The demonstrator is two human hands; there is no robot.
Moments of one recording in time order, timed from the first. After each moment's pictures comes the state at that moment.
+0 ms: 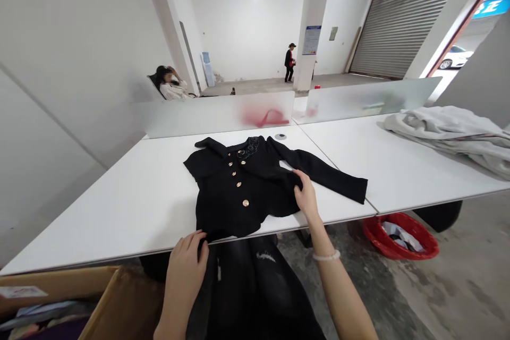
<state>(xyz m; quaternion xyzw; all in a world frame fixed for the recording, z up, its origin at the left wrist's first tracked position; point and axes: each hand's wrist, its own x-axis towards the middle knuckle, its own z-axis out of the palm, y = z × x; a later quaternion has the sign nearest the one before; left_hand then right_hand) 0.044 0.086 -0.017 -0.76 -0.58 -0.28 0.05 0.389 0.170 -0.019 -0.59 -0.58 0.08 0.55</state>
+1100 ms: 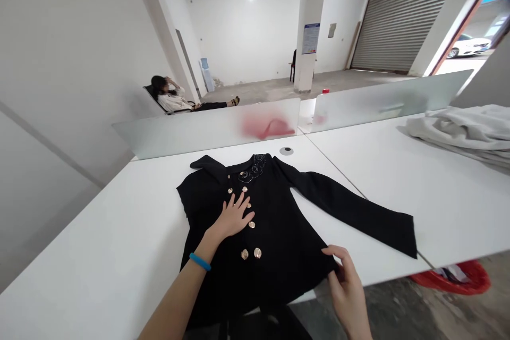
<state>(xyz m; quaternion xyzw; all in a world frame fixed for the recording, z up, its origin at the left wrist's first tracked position) 0.147 0.313 0.011 -0.85 -0.50 -0.01 -0.17 0.376 0.109 -0.043 -0.61 -0.54 0.08 0.57</state>
